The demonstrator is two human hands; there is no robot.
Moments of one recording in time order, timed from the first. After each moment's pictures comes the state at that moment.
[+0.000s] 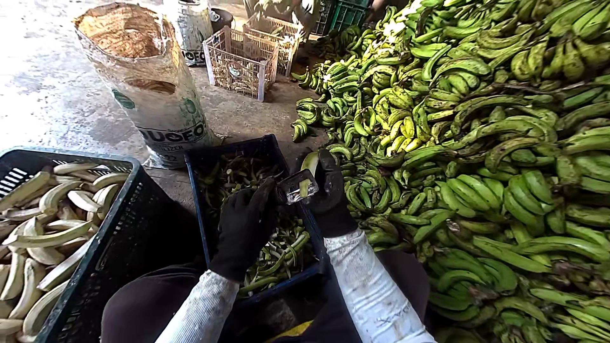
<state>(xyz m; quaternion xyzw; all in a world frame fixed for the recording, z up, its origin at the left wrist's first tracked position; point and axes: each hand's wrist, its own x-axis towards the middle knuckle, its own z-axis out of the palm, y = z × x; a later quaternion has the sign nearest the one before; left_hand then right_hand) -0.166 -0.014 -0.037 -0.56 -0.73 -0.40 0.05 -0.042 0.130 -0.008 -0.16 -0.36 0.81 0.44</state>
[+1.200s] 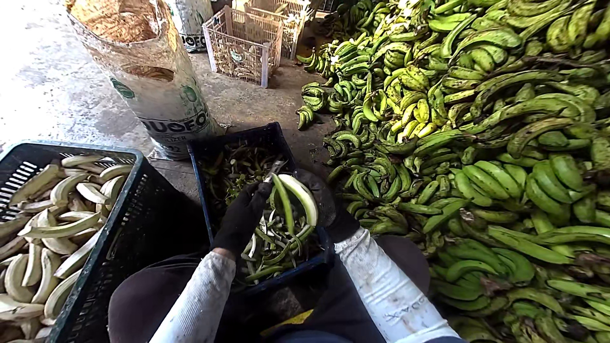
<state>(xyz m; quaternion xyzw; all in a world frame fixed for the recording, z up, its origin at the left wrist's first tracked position) -0.185 -0.003 -0.050 -0.32 -0.77 -0.41 -0.37 -0.024 0.122 -0.043 -0.21 -0.45 0.84 0.20</state>
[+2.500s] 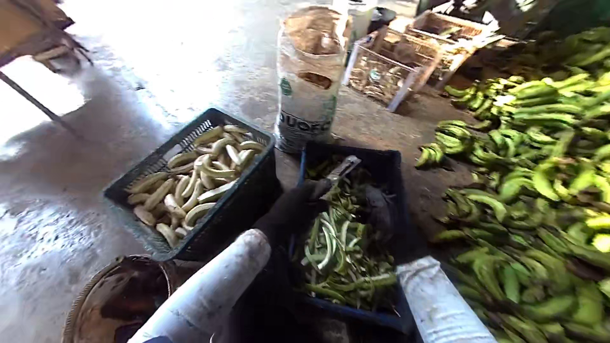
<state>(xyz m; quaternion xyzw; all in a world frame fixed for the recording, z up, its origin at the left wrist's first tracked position) -0.266 -0.094 0.018 -0.32 -0.80 -0.38 -0.33 -0.134 0.111 -0.070 -0.36 -0.65 0.65 0.14</state>
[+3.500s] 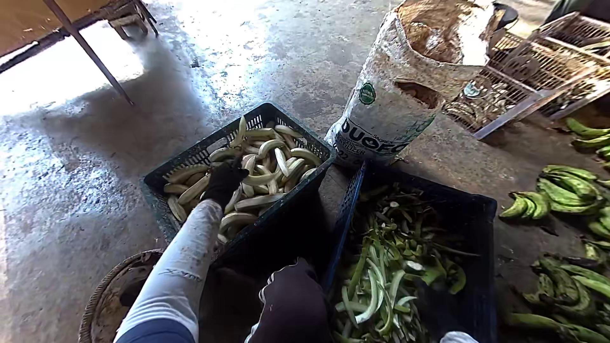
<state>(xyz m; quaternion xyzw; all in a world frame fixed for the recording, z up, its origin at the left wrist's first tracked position) -0.518 -0.258 -0.093 0.00 -0.94 -0.33 -0.13 -0.121 0.158 -0.230 -0.57 -0.76 0.28 -0.09</state>
